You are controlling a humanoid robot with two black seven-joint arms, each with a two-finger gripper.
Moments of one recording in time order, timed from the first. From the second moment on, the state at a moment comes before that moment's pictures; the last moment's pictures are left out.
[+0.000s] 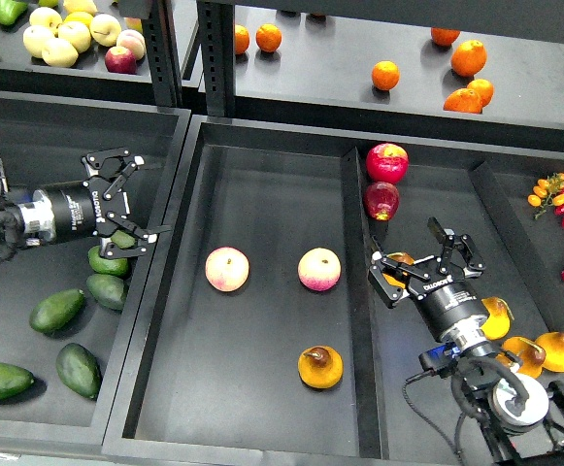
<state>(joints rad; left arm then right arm) -0.49 0.32 -1.01 -0.98 -0.16 -0.49 0.49 0.08 -0.24 1.19 1.28 0.19 0.24 -0.28</state>
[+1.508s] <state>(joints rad) -0.15 0.00 -1.44 -1.35 0.14 -0.49 0.49 0.52 -0.52 0.35 1.10 0.18 0.25 -0.49</state>
